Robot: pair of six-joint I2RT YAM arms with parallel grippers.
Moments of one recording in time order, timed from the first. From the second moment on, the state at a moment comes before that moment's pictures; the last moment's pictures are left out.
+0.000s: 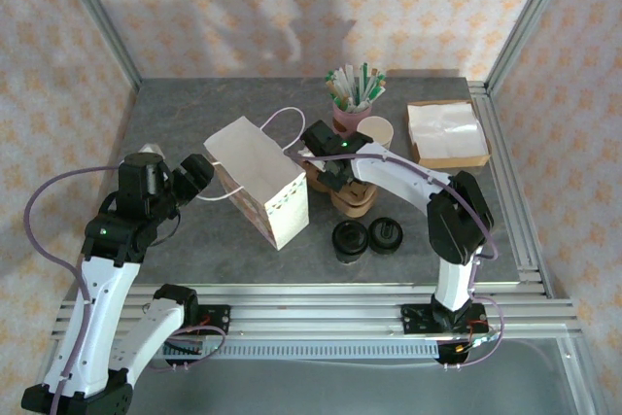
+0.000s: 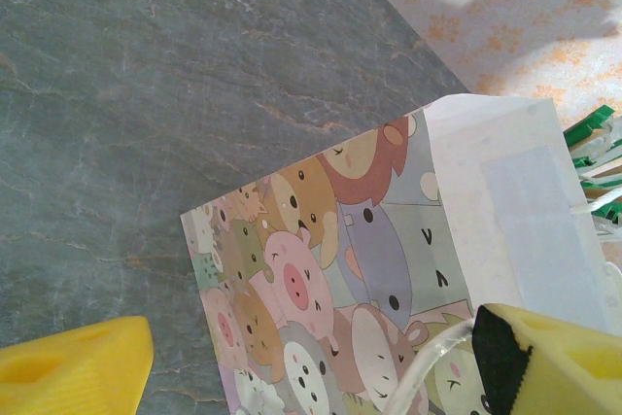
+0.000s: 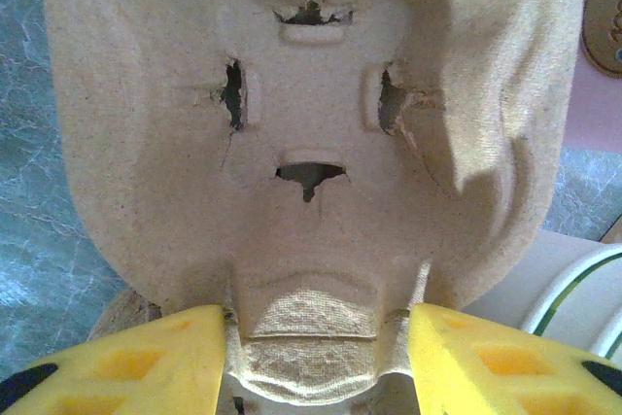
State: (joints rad) left arm -0.12 0.75 1.04 -0.93 -0.01 -0.86; right arm 0.75 1.85 1.50 -0.88 0.34 -0.33
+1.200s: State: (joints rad) left arm -0.12 0.75 1.02 -0.93 -0.01 -0.86; right arm 0.76 1.80 1.57 -0.98 0.37 -0.27
